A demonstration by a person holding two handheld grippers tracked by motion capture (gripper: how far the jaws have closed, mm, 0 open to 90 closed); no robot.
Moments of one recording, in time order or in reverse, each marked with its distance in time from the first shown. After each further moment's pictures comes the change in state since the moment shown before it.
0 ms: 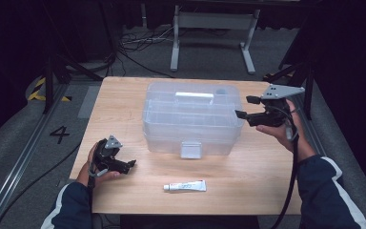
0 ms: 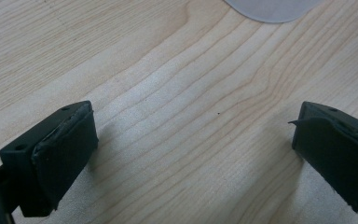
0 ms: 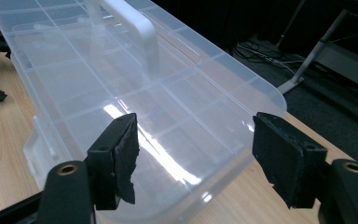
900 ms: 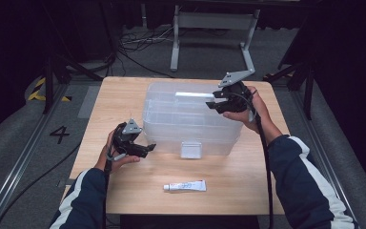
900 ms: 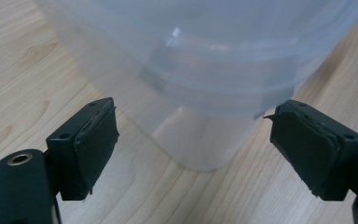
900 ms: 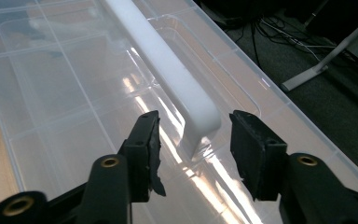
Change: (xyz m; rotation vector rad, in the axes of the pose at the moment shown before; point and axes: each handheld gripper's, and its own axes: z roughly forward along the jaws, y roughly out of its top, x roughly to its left) left arm -0.026 0.078 0.011 -0.157 -0.109 0.147; right arm 0.028 0.061 0.079 0.166 0.051 -0.095
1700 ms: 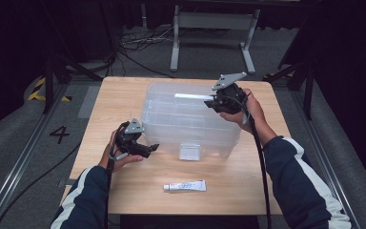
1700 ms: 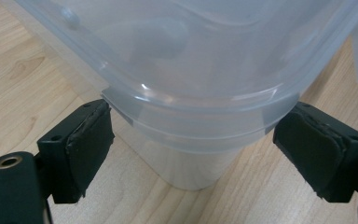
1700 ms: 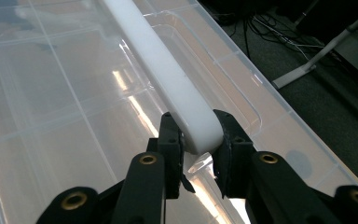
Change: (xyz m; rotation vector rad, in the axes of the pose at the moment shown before) left arm -0.005 0.002 -0.002 -0.015 -0.013 -0.007; right arm 0.011 0.002 0.003 0.021 -0.035 -0.036
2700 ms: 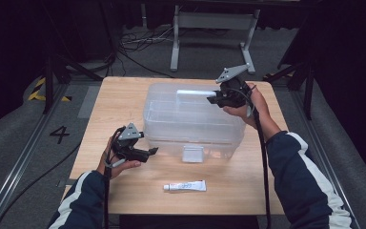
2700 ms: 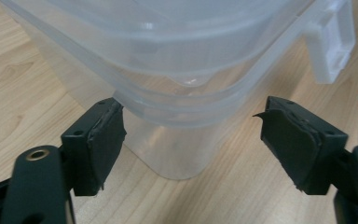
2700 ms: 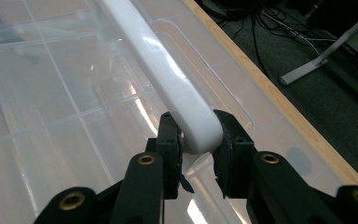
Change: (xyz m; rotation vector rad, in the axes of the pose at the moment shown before) left arm -0.014 -0.007 -0.020 -0.060 -0.047 -0.012; right arm -0.017 0.009 -0.010 0.015 0.041 0.028
